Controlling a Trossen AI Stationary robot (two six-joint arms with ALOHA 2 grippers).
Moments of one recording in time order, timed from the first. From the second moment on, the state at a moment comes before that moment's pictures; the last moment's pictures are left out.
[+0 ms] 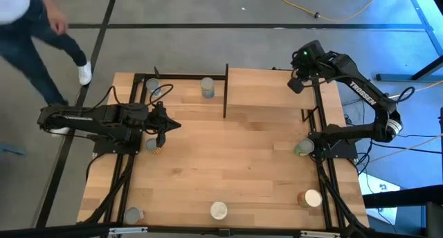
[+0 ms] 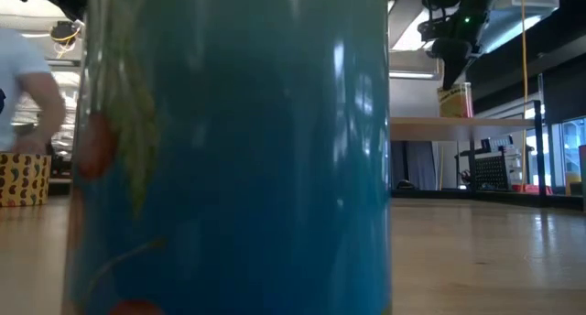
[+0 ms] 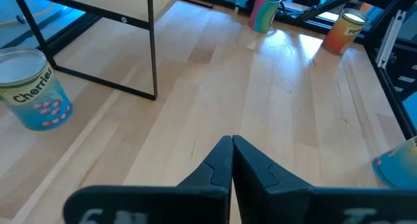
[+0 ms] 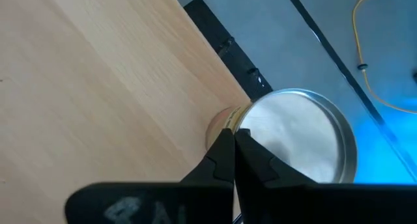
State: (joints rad) left arm 0.00 0.62 0.56 -0.38 -0.13 -0.29; right arm -0.87 1.22 1.29 -1.11 0.24 -0.28
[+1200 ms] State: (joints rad) left arm 0.00 0.62 0.56 -0.37 -0.13 -0.29; right arm -0.87 1.23 1.36 -1.17 0.09 -0.27
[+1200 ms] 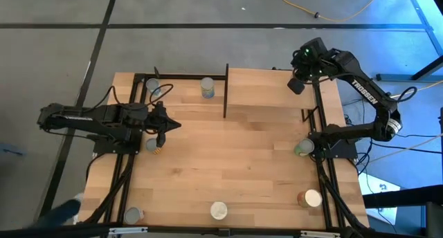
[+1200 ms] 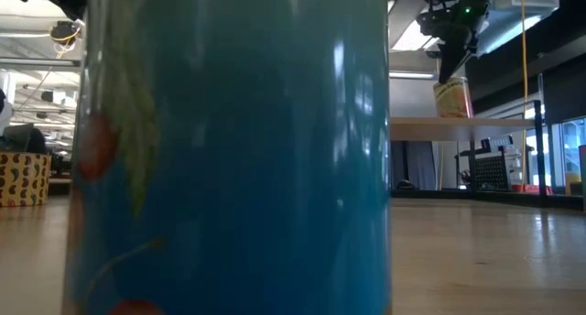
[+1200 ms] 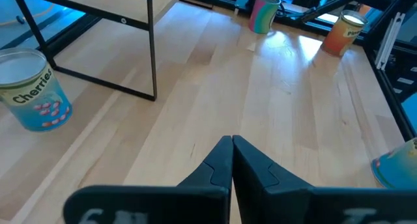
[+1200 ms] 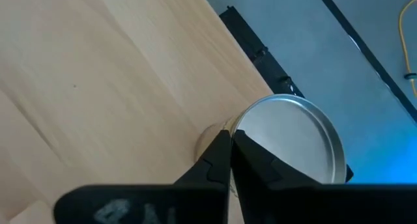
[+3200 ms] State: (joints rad) left arm 0.00 0.62 0.56 -0.34 -0.13 -0.29; right arm -0.84 1.23 1.48 -1.26 -0.15 -0.22
